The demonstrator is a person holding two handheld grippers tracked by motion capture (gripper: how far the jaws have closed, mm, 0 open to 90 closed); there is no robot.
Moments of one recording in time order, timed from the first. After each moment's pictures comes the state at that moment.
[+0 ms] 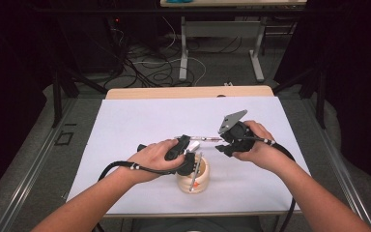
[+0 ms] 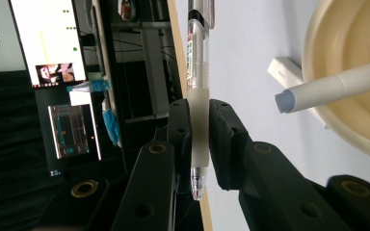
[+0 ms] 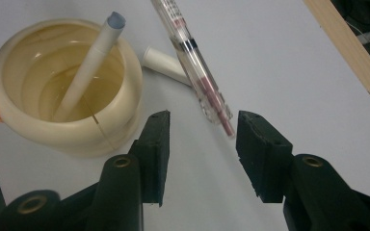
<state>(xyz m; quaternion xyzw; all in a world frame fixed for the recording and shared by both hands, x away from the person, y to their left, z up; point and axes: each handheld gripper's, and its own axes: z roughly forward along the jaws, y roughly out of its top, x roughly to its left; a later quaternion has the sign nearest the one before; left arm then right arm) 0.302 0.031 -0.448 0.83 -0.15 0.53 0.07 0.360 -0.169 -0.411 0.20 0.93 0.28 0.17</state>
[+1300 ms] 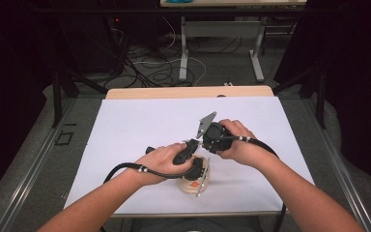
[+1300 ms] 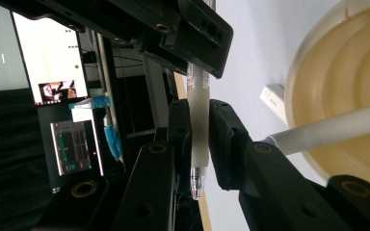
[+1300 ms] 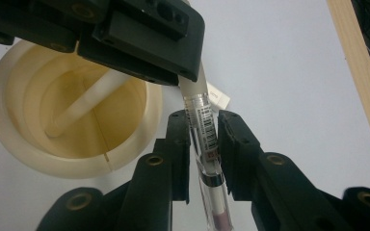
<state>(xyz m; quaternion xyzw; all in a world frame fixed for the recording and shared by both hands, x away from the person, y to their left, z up) 0.296 0.015 -0.455 0.83 -0.17 0.52 0.09 0.368 -0.118 -0.412 0.11 0.95 0.21 0.18</state>
